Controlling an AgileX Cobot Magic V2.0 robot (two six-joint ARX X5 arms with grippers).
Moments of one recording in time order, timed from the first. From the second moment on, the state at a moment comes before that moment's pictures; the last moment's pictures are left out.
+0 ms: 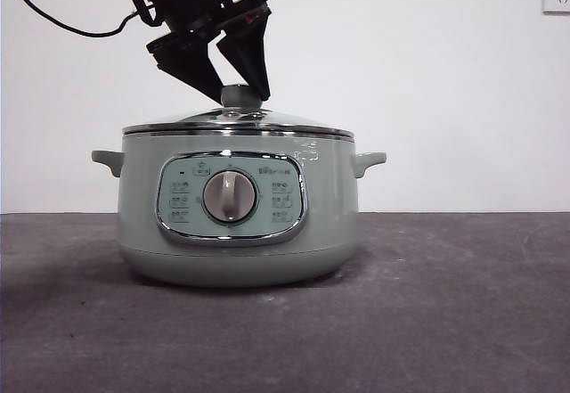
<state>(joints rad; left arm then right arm) -0.50 1.74 1.59 -0.66 0.13 0.13 0.60 0.97 1.59 -0.94 0.05 -0.06</state>
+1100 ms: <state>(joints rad) -0.50 1.44 1.77 -1.13 0.26 0.11 0.60 0.98 1.59 -1.20 -0.10 -0.05</state>
